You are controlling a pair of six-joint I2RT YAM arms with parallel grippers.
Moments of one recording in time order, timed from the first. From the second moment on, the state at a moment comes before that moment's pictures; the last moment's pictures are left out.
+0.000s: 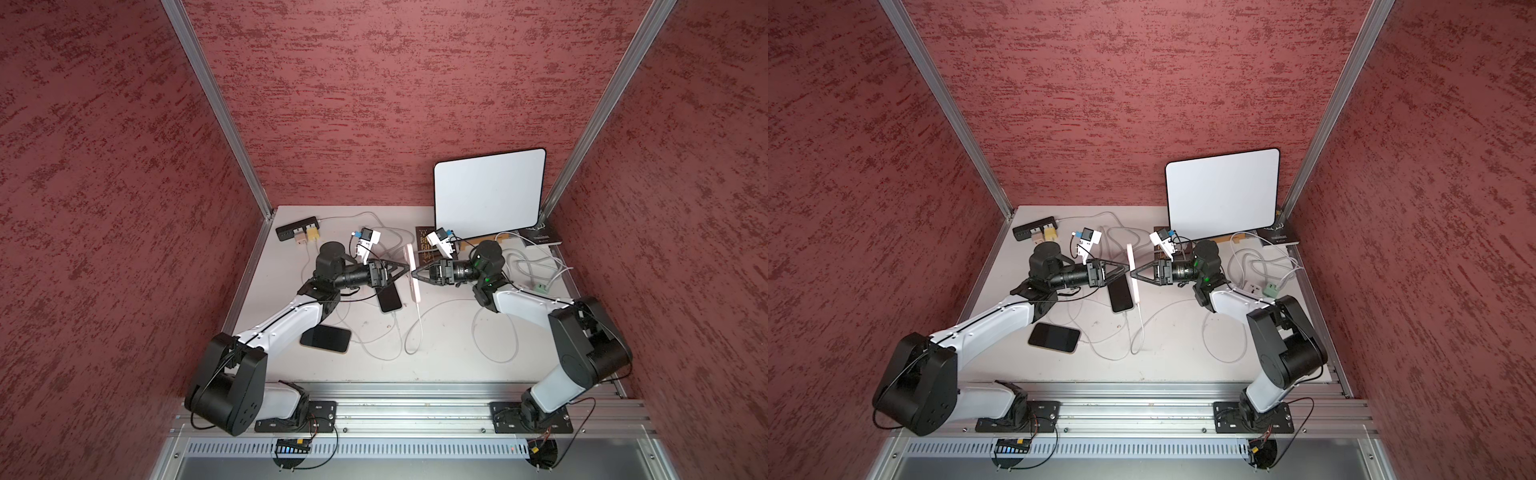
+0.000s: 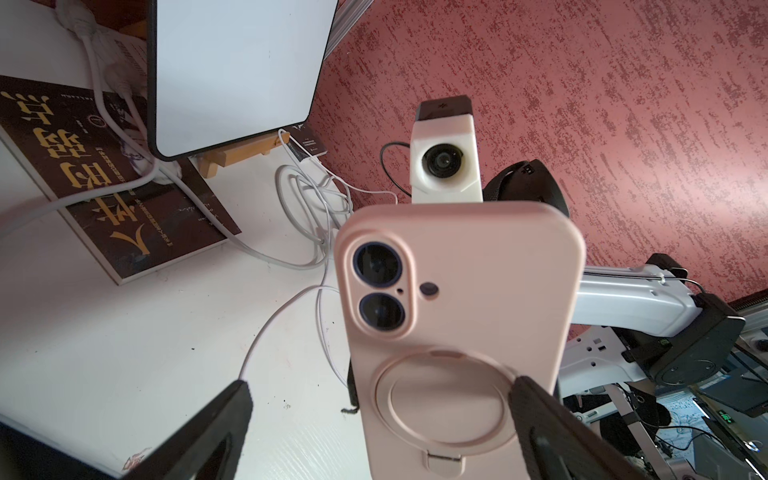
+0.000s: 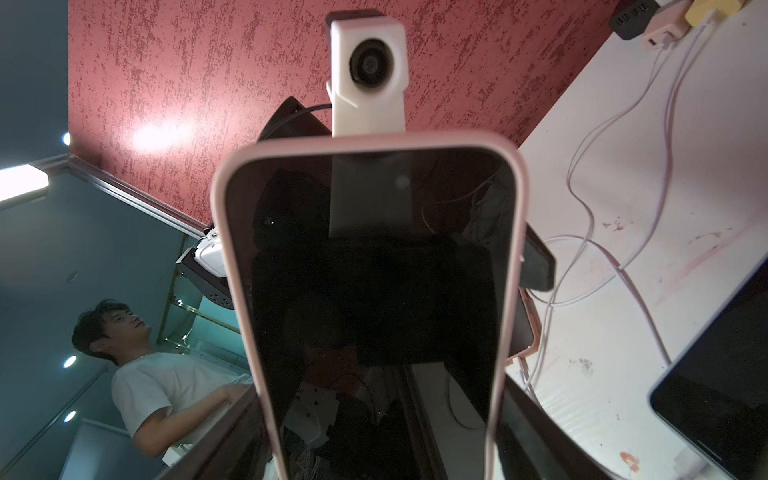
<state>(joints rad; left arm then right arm) -0.39 1.35 0.77 0.41 0.87 -0.73 0.42 1.63 0.85 0.89 -1.23 1.08</state>
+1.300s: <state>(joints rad) -0.43 1.34 0.77 0.52 0.89 -0.75 0.49 1.57 0.86 0.70 -1.23 0.95</state>
